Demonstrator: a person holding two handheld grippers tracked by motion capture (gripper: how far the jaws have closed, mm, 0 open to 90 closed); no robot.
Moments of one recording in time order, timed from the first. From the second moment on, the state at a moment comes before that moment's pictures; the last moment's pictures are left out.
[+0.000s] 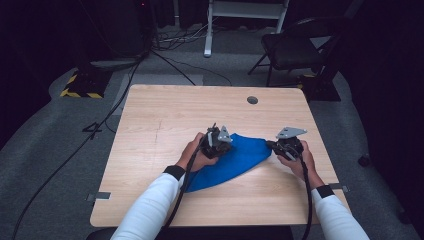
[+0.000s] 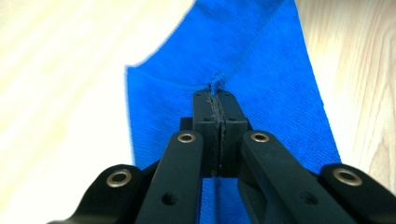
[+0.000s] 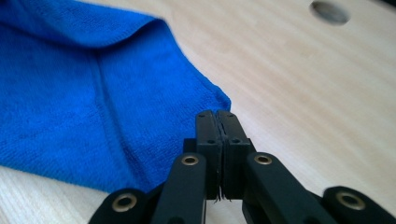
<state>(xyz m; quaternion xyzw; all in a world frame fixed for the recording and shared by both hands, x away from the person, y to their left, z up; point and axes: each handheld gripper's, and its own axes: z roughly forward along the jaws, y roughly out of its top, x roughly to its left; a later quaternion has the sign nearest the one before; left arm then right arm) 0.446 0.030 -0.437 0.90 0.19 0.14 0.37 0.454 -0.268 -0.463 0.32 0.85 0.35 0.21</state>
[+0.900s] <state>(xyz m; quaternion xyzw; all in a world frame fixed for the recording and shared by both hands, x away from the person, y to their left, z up) 0.436 0.115 -0.294 0.81 0.20 0.28 0.48 0.440 -0.283 -0.312 0.28 0.78 0.46 0.33</state>
